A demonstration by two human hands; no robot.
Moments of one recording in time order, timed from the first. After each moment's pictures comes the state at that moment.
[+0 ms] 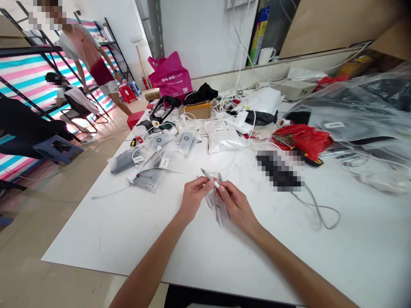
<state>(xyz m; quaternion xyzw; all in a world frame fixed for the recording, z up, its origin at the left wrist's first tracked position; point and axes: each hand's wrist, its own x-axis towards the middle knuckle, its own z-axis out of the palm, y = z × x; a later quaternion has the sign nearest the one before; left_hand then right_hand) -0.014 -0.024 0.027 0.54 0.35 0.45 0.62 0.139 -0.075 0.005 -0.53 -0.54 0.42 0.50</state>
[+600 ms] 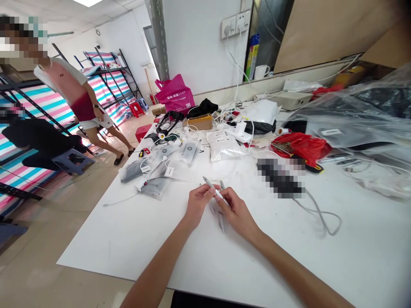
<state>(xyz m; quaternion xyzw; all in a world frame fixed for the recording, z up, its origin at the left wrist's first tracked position) -0.012 -0.025 0.017 0.53 0.34 0.47 0.62 0.136 -0.079 0.005 -0.51 -0.55 0.42 0.50</state>
